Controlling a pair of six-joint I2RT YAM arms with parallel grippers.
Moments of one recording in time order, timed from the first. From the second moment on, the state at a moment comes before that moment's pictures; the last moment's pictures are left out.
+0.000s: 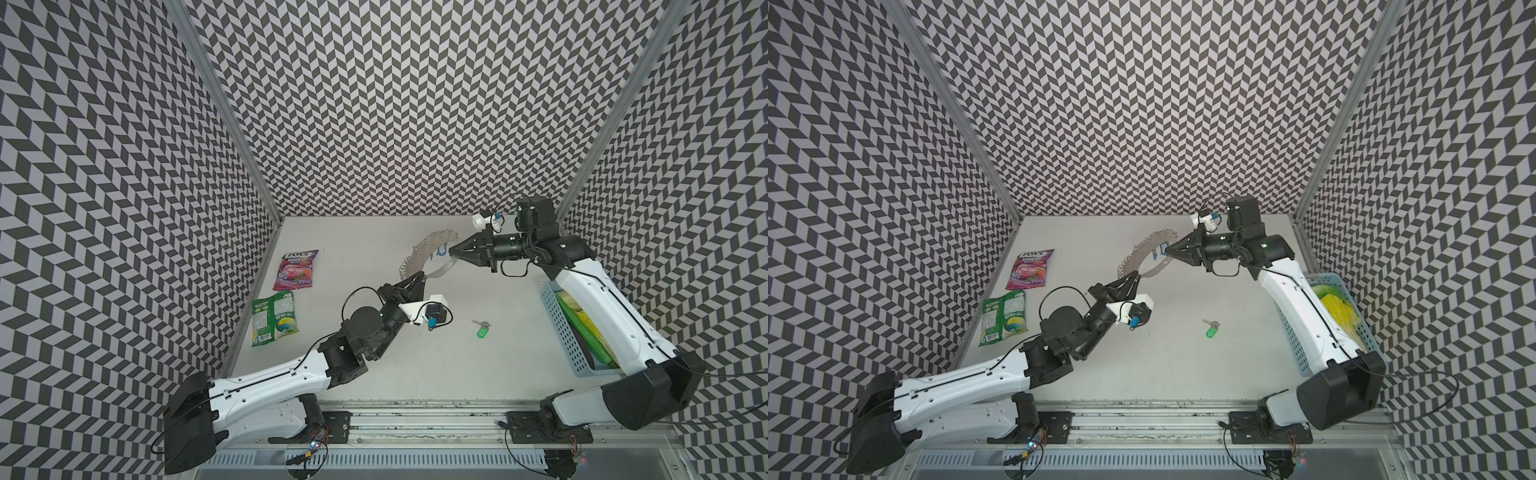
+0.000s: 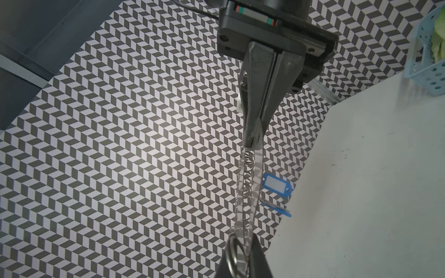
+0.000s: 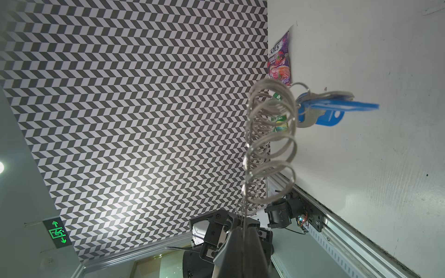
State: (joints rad) left arm -1.07 1.04 0.70 0.47 -0.47 1.02; right arm 0.30 1.43 1.48 -0.65 -1.01 1.03
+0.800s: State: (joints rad) left arm -1.04 0.98 0.92 -0.06 -0.22 0.58; right arm 0.27 1.34 1.34 -0.53 -1.14 1.12
